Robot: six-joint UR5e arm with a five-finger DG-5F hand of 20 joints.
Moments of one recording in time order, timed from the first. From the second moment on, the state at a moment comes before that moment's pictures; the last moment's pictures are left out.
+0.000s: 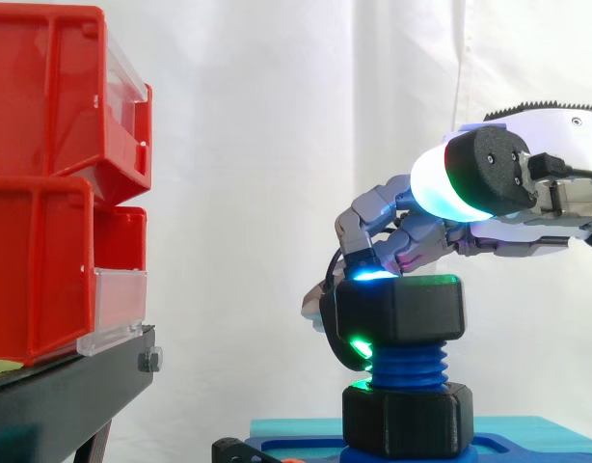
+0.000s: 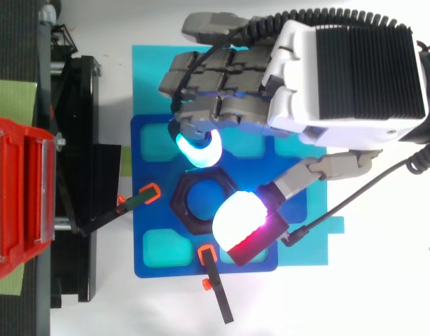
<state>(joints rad) 0.10 -2.17 -1.31 -2.74 -1.54 -1.25</state>
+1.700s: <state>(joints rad) 0.13 -2.20 -1.22 -2.82 -1.59 -1.26</state>
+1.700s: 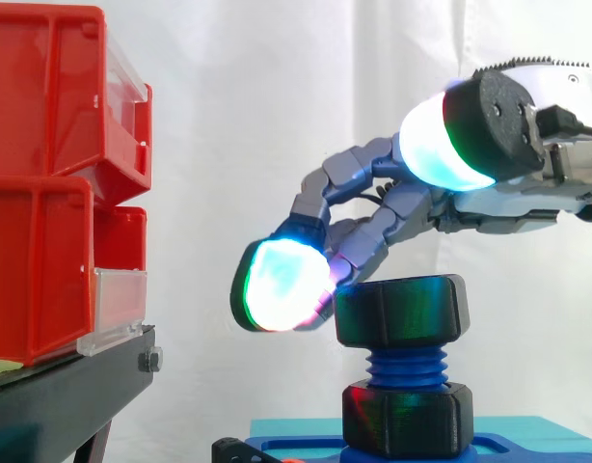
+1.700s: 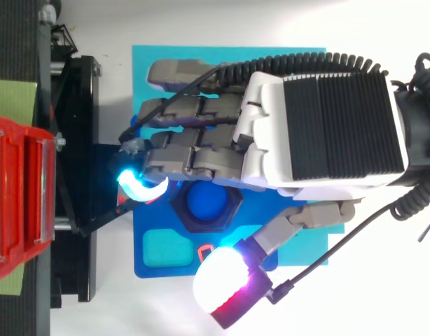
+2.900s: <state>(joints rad) 0.08 -2.20 -1.22 -2.88 -1.63 -1.27</state>
